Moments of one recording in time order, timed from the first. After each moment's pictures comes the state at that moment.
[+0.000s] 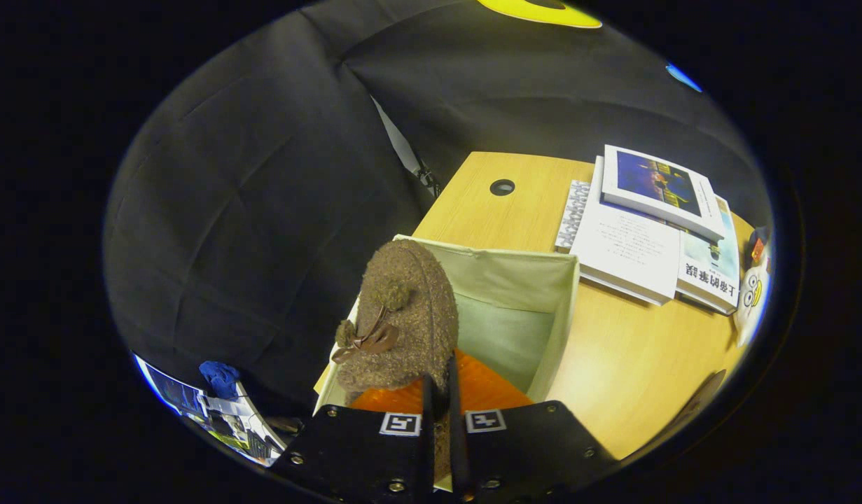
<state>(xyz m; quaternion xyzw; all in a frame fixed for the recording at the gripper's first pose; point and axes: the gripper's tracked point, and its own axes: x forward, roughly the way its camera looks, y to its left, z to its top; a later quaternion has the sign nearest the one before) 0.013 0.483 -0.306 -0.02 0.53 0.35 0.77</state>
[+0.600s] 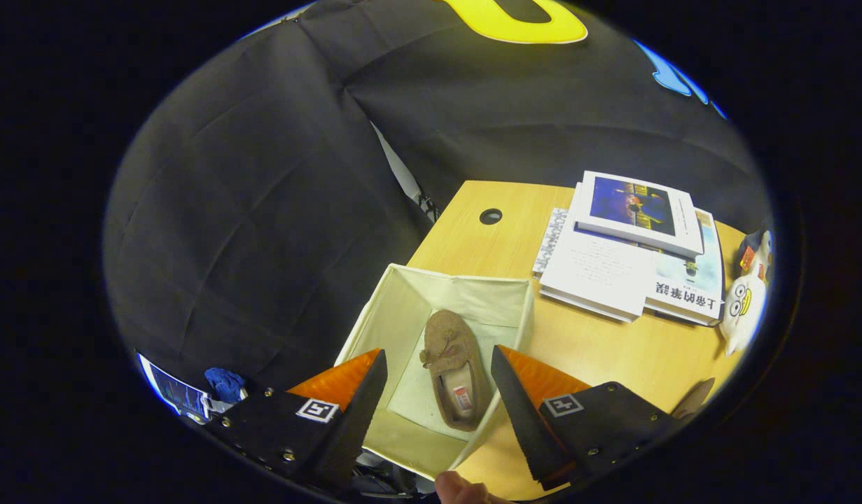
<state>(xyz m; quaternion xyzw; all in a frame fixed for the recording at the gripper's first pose) 0.037 0.432 -0.247 0.00 0.48 0.36 0.80</state>
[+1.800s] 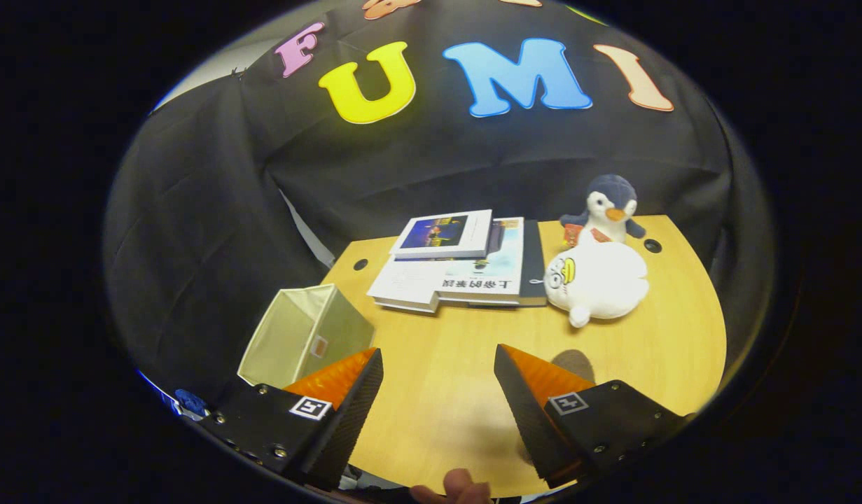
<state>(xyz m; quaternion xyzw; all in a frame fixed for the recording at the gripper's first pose) 0.028 0.134 -0.227 0.03 0.39 0.19 0.90</state>
